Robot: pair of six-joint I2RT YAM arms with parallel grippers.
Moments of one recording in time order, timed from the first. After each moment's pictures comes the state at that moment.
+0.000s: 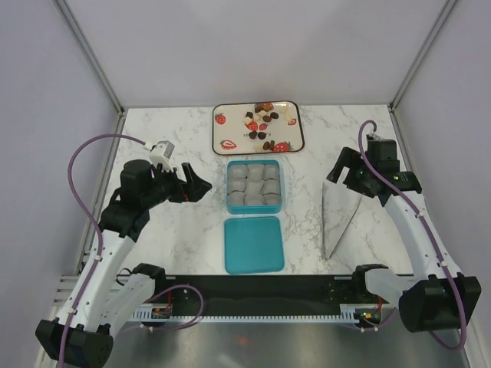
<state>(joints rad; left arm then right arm) -0.23 0.80 0.83 -0.48 0.37 -0.36 0.06 1.11 1.00 -0.72 -0.10 0.47</state>
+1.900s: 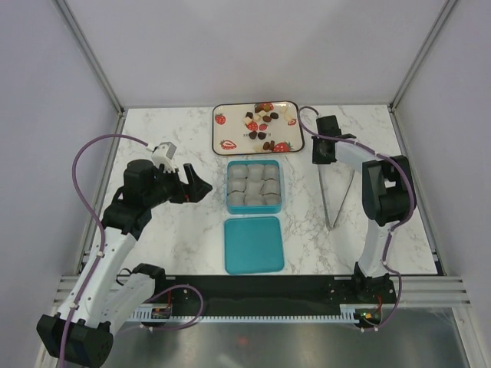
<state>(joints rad) -0.23 0.83 0.81 -0.48 0.36 -0.36 0.19 1.97 1.34 -0.36 0.14 0.21</state>
